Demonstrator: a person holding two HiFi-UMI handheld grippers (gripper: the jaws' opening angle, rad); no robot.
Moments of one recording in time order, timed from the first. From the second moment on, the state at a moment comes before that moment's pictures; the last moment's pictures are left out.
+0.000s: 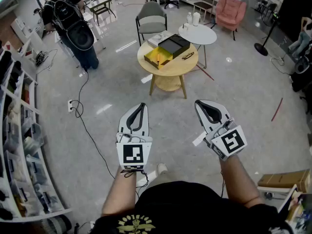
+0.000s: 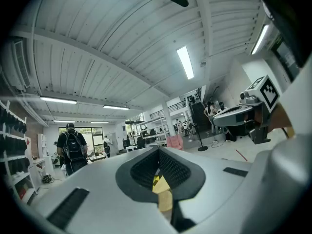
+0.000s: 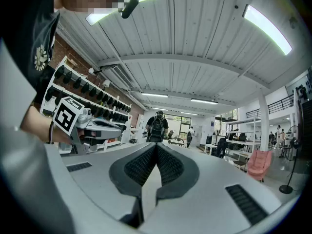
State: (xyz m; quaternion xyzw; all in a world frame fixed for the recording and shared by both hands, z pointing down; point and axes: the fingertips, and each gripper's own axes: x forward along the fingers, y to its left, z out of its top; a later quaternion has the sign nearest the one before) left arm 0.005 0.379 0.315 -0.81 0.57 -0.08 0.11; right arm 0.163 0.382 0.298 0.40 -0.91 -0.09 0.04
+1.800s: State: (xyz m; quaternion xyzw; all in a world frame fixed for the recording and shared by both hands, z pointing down) left arm -0.050 0.141 0.343 -0.81 0.58 -0.05 0.05; right arm 0.131 0.125 0.330 0.39 -0.92 -0.05 0.04
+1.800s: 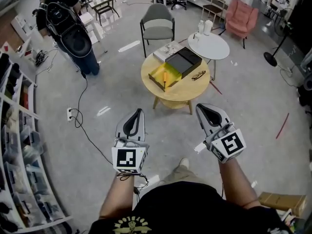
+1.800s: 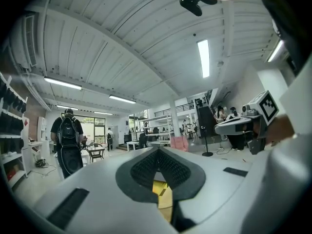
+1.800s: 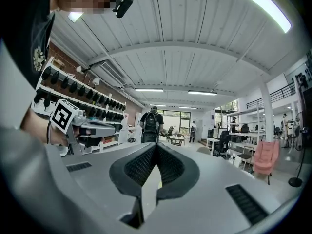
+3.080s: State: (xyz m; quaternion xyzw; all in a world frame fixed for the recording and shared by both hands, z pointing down) left arm -0.003 0.049 0.328 -0.76 0.65 -0.07 0.06; right arm 0.198 0.021 0.343 0.31 -0.95 -0.02 0.04
